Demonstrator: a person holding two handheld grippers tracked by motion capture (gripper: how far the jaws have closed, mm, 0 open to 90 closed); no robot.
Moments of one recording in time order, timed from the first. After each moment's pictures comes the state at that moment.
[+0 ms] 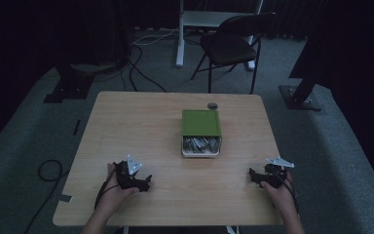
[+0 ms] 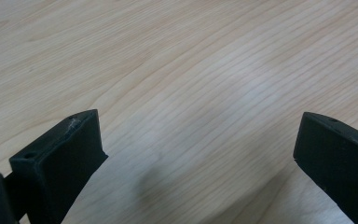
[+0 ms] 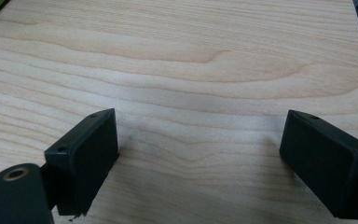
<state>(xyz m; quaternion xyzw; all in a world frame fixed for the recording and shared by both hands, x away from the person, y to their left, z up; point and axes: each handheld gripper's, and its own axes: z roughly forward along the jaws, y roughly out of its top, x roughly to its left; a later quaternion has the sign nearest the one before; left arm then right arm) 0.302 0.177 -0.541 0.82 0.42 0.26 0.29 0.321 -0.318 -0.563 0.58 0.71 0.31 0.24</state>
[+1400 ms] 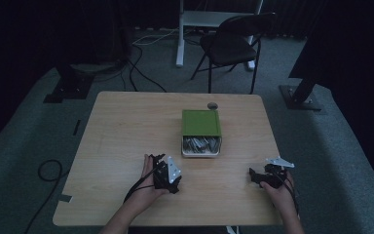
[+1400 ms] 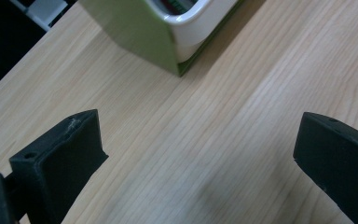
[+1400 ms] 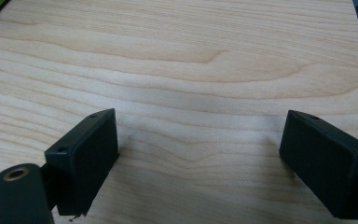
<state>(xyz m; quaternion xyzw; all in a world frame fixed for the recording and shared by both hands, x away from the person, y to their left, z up) 0.303 0.074 -0.532 0.87 0.24 0.33 0.28 0.321 -0.317 -0.563 0.58 0.71 0.31 0.24</state>
